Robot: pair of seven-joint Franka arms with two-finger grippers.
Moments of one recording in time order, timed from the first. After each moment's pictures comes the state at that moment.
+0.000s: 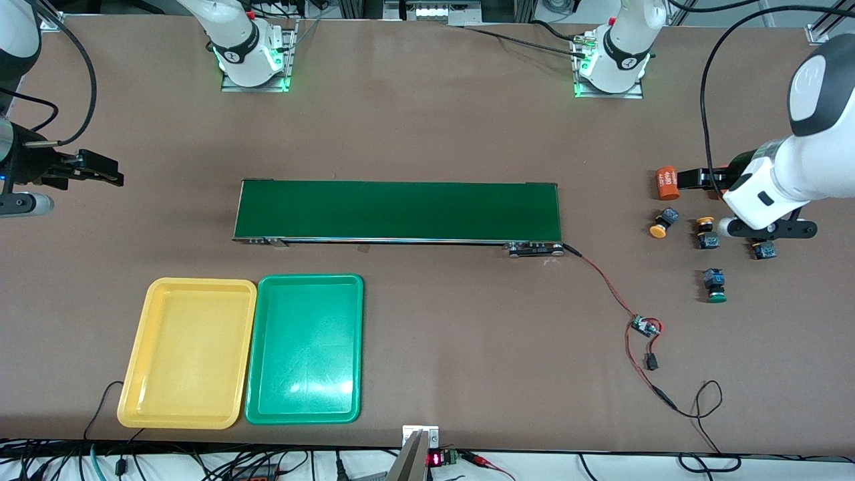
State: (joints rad) left arm 0.07 0.22 -0.11 -1.58 0.05 1.41 -0.05; right arm -0.04 0.15 0.01 -1.51 -0.01 1.51 -0.11
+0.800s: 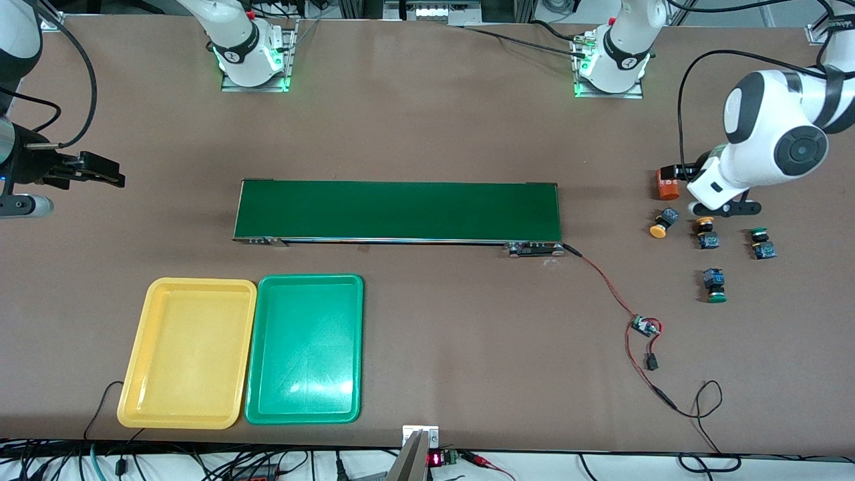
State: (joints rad) left arm 0.20 0.02 -0.11 -2.31 0.13 1.98 -0.02; right arm -0.04 0.15 0.01 -1.51 0.00 1.51 -0.08
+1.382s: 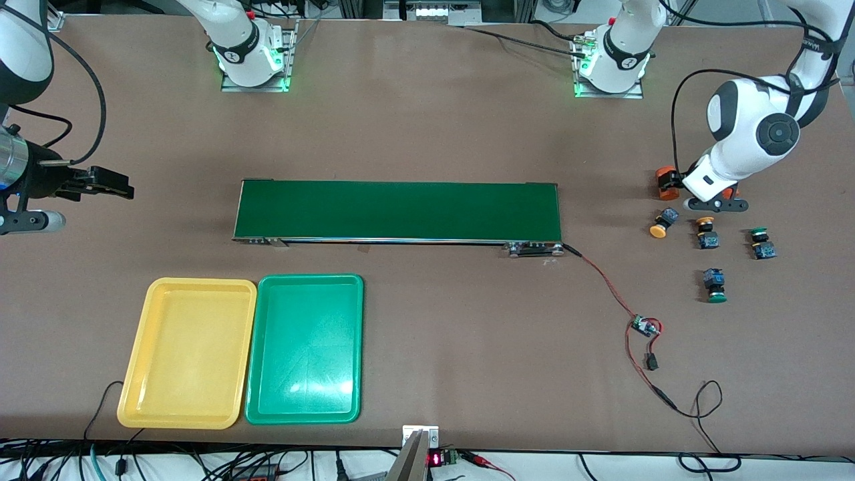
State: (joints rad) left arm 0.36 0.13 -0.11 -2.55 0.21 2.53 0.12; right arm -0.04 0.19 0.01 -1.51 0.01 1.55 -0.08
